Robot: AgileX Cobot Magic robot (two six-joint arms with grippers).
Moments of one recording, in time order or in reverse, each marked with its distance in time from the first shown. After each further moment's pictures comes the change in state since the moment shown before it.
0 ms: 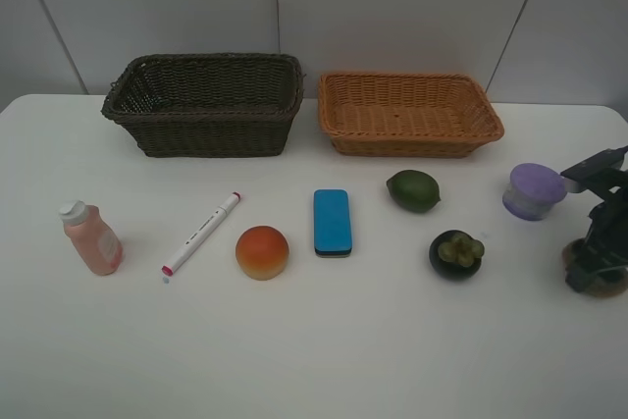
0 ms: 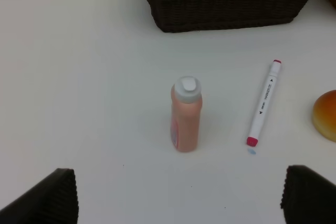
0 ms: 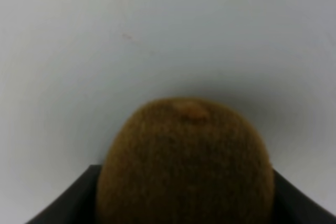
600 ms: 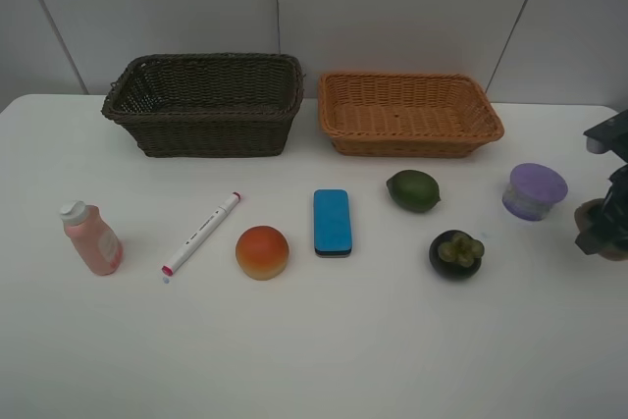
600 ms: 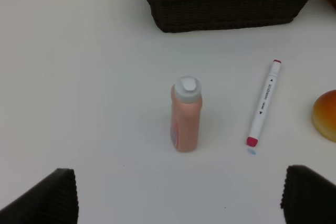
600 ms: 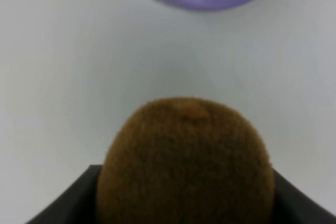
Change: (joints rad) left arm 0.000 0.000 0.000 0.000 0.000 0.000; right arm 0.013 -0.205 0.000 0.041 -0.003 -0.024
